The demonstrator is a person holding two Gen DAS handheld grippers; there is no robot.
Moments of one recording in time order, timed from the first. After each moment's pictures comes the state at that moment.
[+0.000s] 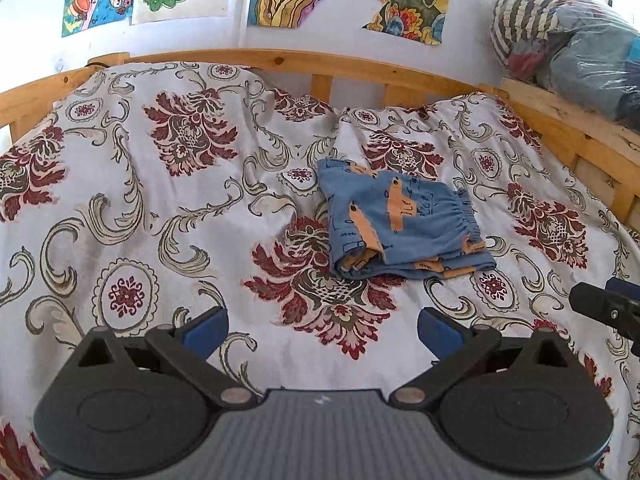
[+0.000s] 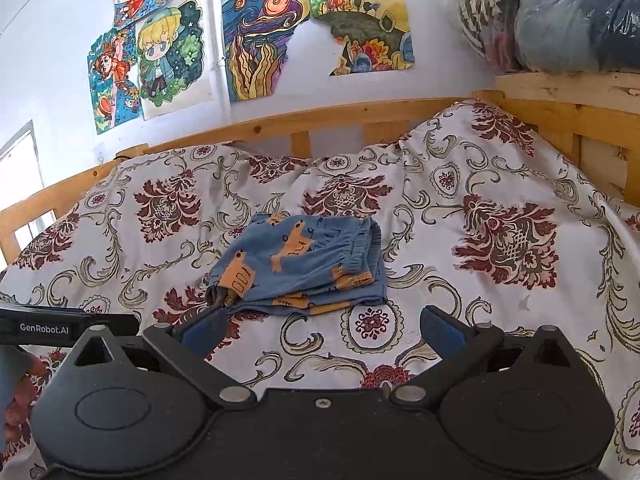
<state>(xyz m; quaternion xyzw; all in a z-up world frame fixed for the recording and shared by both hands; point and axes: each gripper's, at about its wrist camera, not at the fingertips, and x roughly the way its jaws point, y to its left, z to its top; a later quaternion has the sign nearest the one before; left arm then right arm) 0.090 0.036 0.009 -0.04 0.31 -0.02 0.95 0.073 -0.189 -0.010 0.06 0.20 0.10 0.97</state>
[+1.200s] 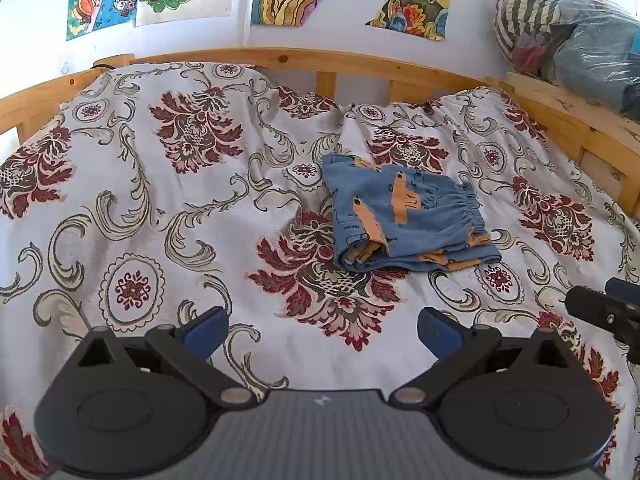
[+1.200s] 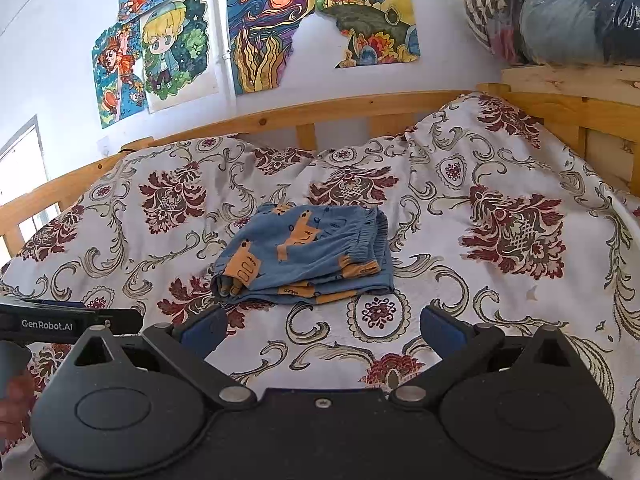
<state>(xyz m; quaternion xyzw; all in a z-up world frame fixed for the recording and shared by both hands) 0.085 0.031 0.007 -0.03 0.31 -0.01 0.95 0.071 -0.184 -0.019 0.06 0.21 0.11 0.97</state>
